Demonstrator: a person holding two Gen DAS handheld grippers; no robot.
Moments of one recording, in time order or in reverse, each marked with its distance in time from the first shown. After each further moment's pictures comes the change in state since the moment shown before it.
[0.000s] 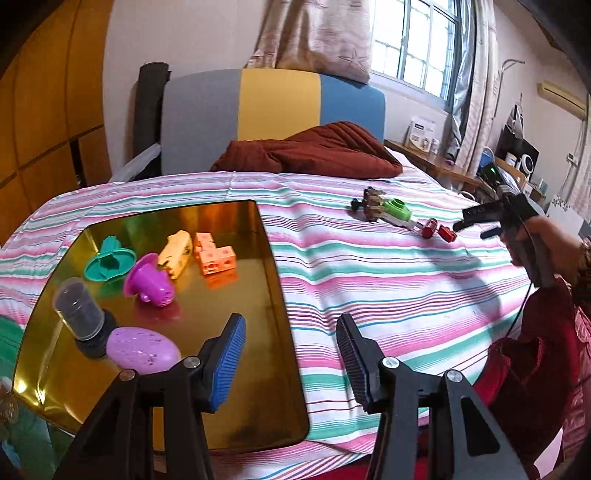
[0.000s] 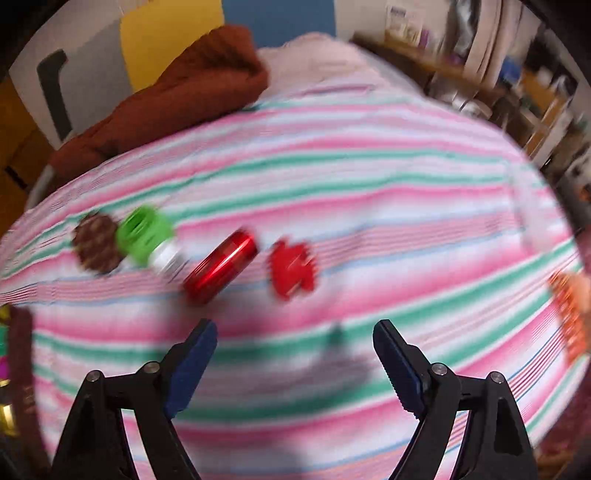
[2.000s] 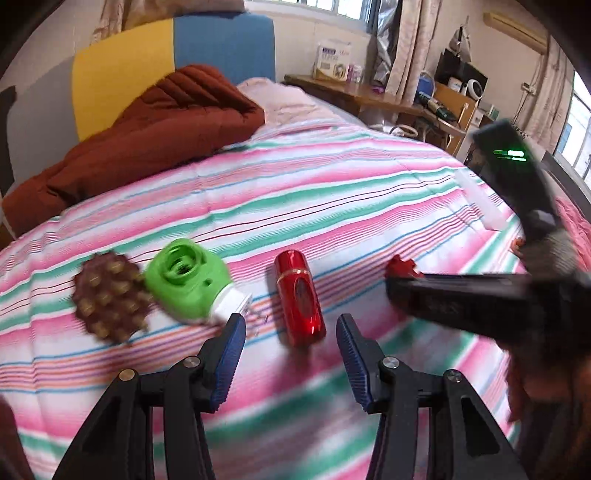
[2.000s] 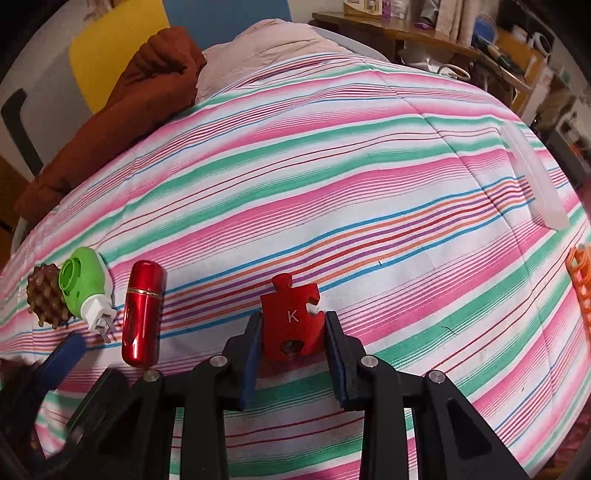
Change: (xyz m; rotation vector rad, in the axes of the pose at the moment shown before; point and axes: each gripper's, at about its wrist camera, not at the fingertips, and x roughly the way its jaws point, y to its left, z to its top) left arm 0.257 -0.249 0.132 0.232 0.243 -0.212; right arm 0.042 -0.038 0.008 0.162 0.060 0.039
